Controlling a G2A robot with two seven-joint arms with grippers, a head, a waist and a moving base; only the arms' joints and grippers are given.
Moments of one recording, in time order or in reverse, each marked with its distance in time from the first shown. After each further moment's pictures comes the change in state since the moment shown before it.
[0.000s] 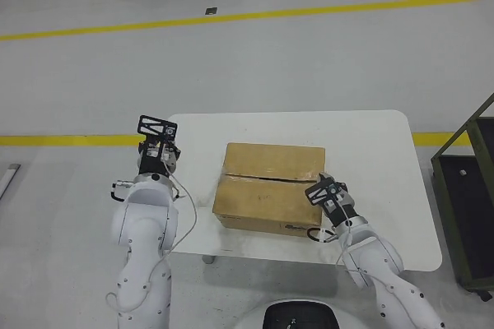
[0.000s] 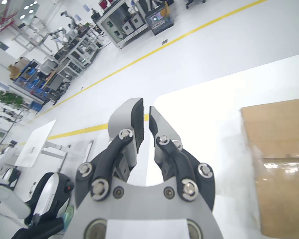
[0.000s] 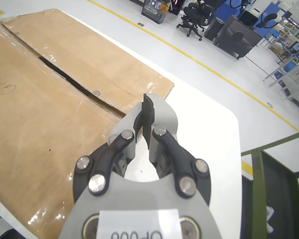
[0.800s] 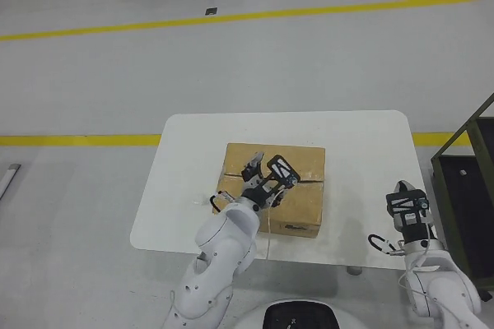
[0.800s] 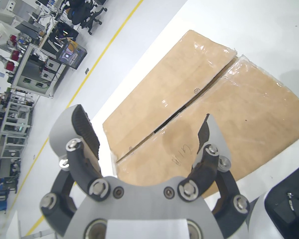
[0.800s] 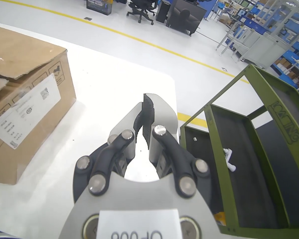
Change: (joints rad) left arm -0.005 -0.024 0.422 0.129 0.072 -0.162 0.058; right arm -0.308 0.035 0.330 -0.226 0.088 0.056 -0.066
